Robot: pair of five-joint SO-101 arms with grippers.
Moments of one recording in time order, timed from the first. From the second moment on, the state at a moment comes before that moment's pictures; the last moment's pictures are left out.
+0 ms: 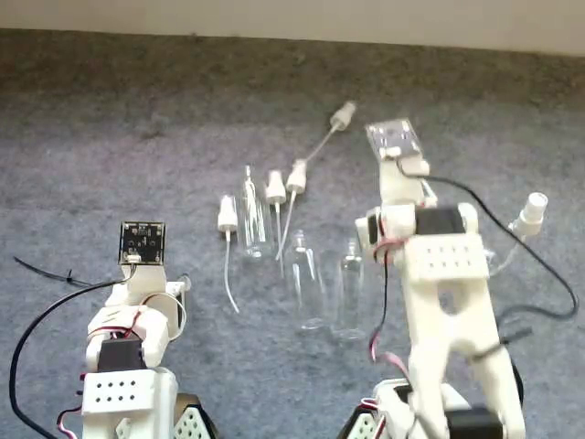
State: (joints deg) left arm -11.5 -85.4 96.3 49.2 0.0; right arm -11.9 -21.0 23.4 74.4 14.4
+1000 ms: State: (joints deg) left arm -11.5 -85.4 96.3 49.2 0.0; right arm -6.2 66.3 -79.3 99.5 27.2
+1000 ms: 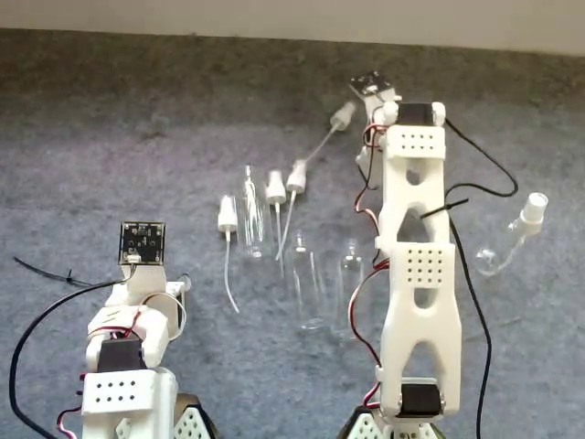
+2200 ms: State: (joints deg) left arm -11.5 -85.4 96.3 49.2 0.0; right arm -5.8 70.7 -79.4 87.7 27.3
